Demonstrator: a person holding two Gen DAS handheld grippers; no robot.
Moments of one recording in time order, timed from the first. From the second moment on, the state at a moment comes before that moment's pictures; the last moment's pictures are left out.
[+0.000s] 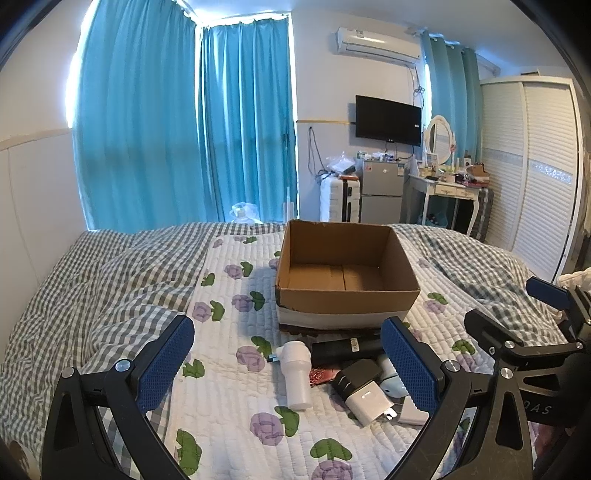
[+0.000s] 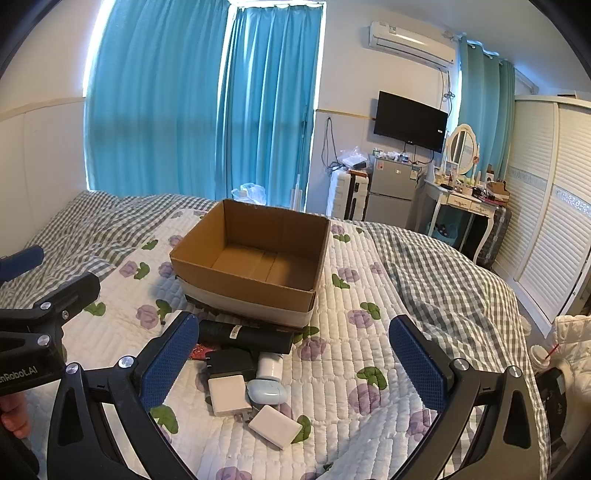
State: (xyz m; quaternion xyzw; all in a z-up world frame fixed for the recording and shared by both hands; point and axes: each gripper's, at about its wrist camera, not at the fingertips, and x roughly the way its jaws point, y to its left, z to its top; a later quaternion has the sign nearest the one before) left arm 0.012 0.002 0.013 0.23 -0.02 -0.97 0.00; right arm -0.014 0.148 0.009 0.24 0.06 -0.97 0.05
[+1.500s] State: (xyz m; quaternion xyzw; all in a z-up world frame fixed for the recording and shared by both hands) left arm -0.082 -0.005 -0.079 0.42 -0.03 -0.90 0.06; right arm -0.086 0.137 -0.092 0.46 0.17 -0.86 0.16
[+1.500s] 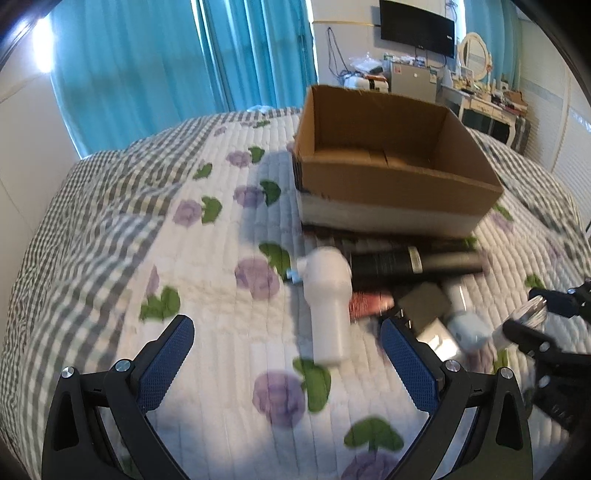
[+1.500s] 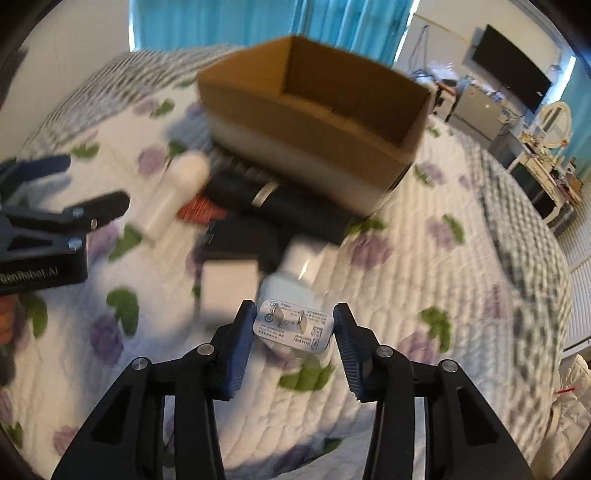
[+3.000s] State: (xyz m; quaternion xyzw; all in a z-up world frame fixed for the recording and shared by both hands) left arm -0.199 0.033 0.031 0.33 -0.04 -0.94 -0.04; right arm -0.187 0.134 0.049 0.34 0.07 -0.93 0.16
